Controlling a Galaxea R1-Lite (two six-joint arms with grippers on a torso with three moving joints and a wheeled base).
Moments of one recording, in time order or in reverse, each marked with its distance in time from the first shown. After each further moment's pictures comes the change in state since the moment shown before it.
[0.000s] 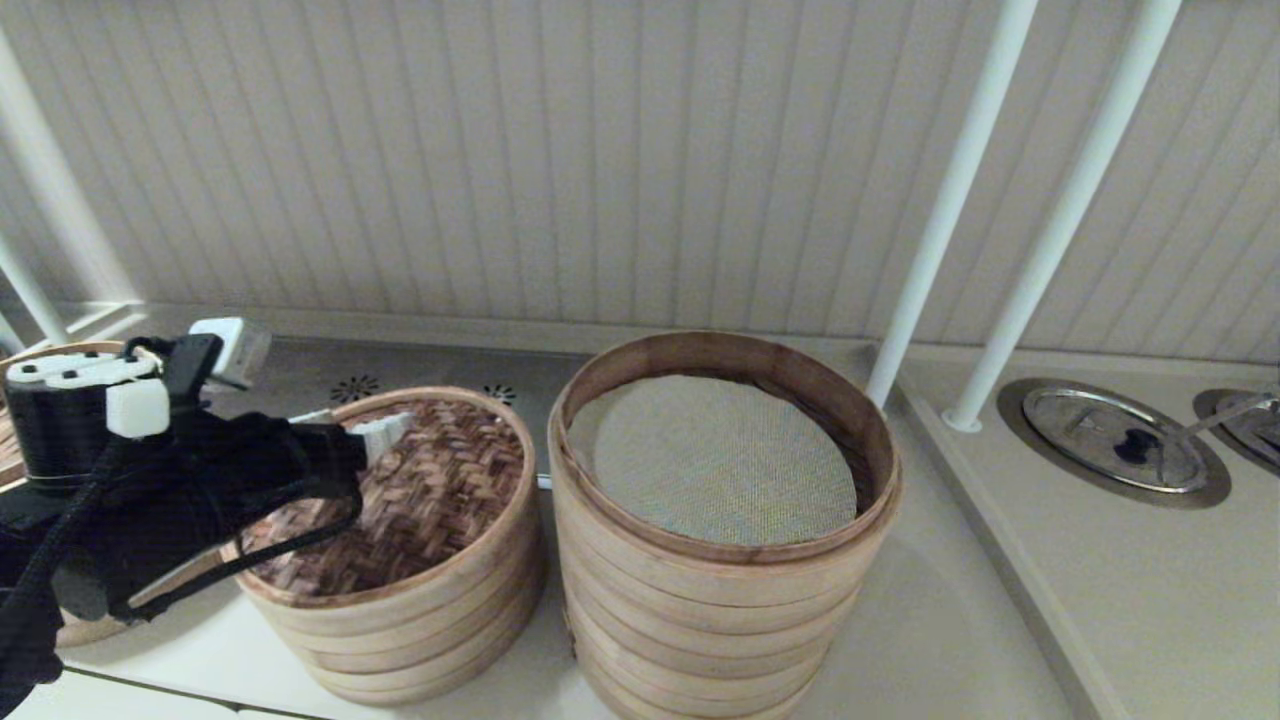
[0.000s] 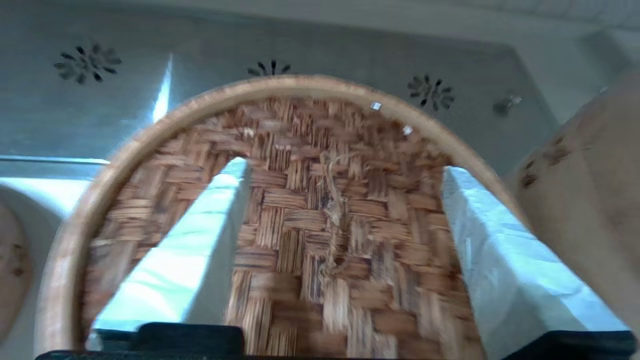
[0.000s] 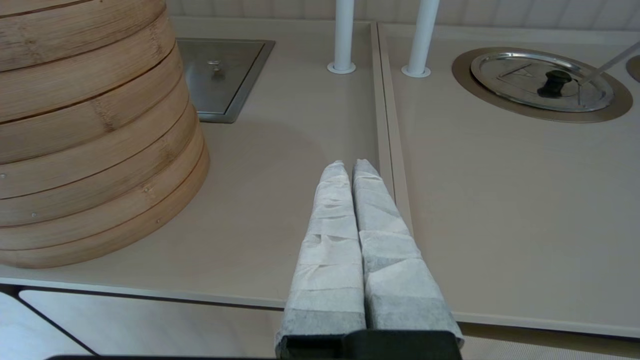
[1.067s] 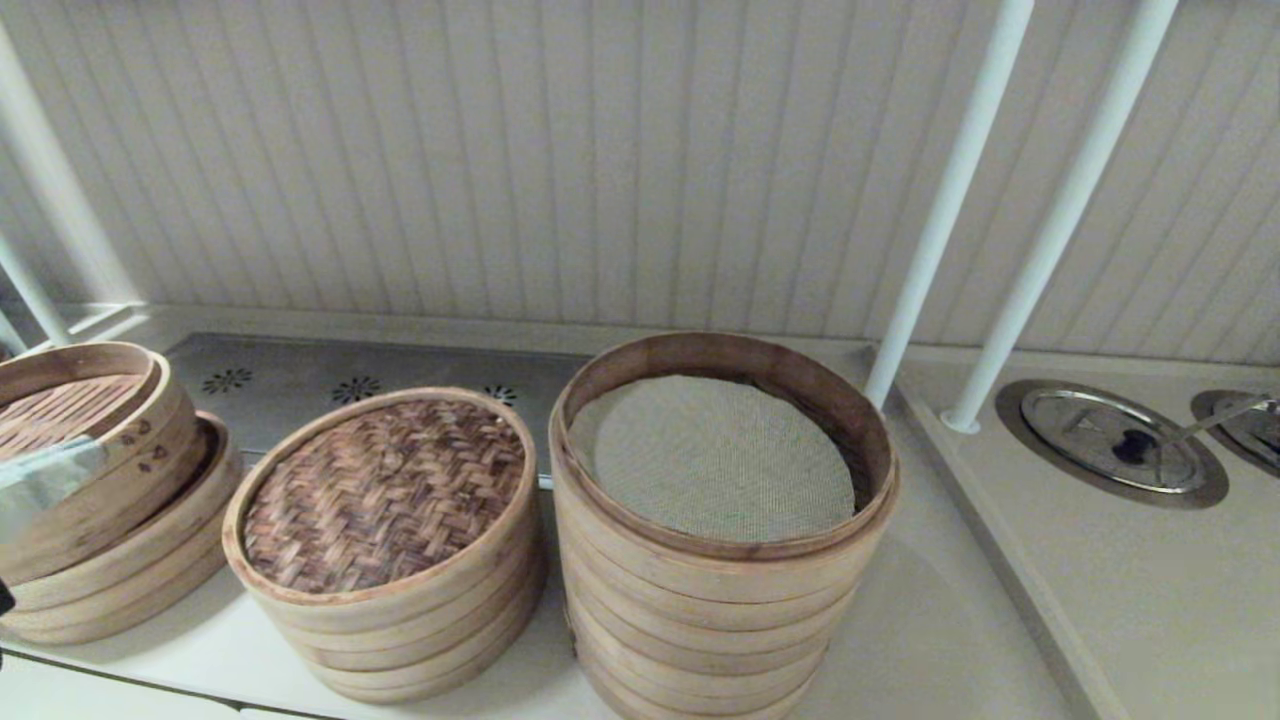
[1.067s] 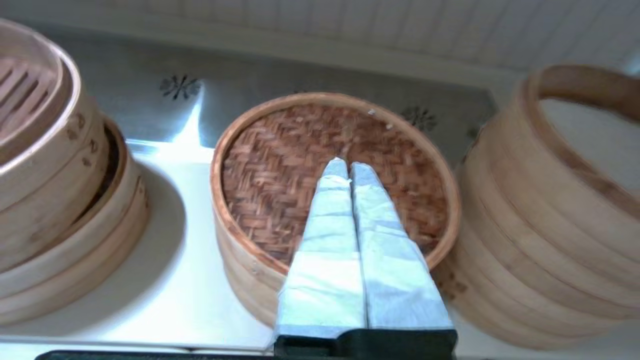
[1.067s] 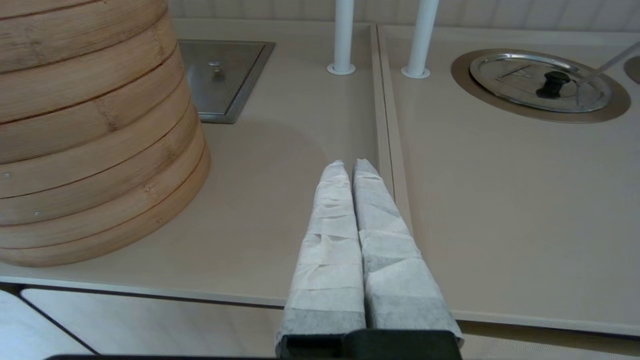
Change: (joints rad) left arm 0.073 -0.713 -0.096 0.711 0.016 0.011; right arm 0.000 0.000 0.000 0.000 0.000 0.000
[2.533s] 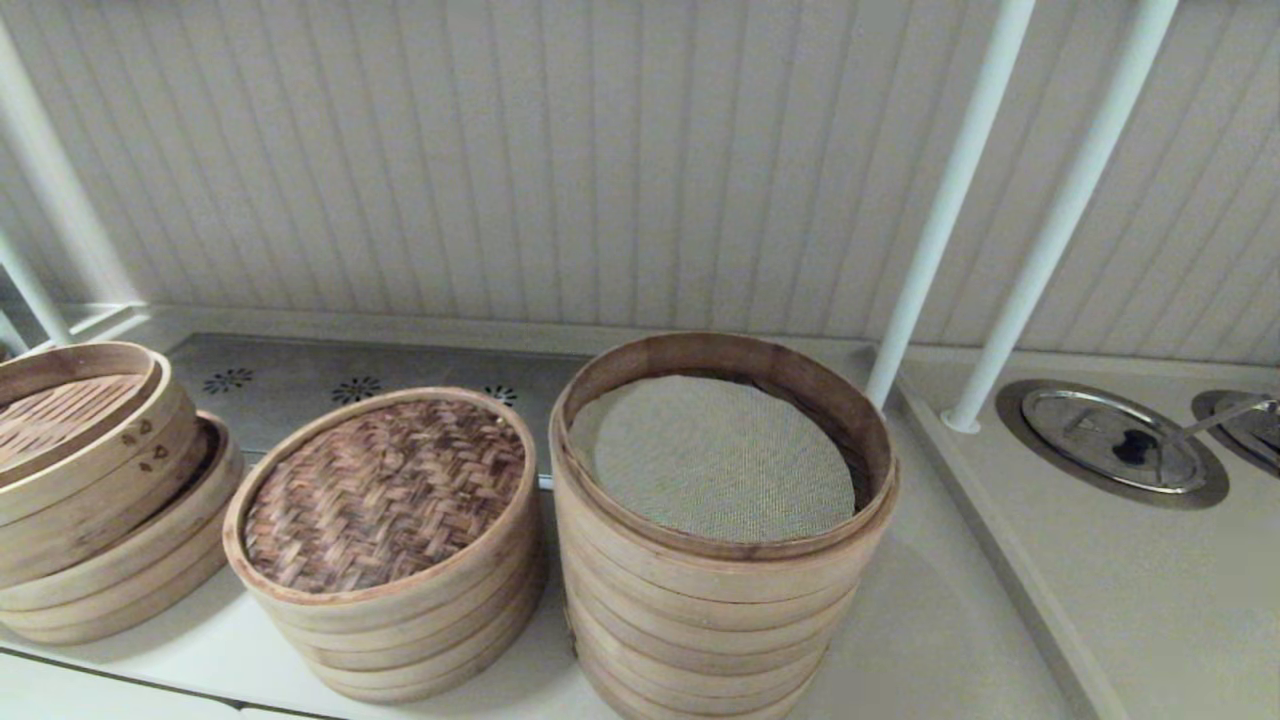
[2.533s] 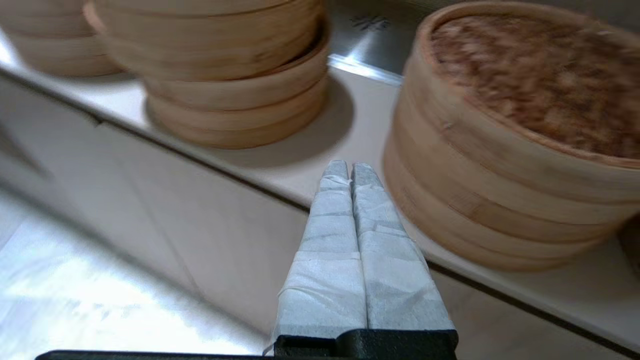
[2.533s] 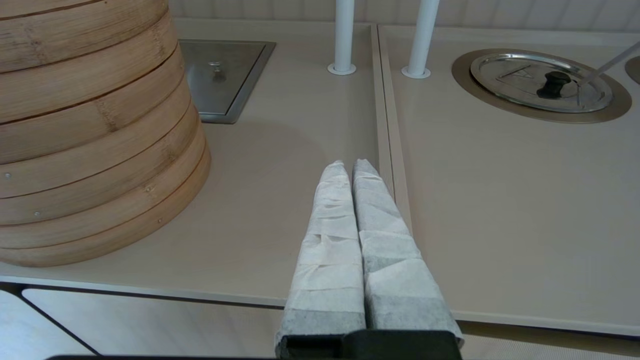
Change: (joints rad) left arm 0.174 -0.592 0.365 0.249 0.294 0.025; right arm 0.000 0.000 0.000 0.000 0.000 0.000
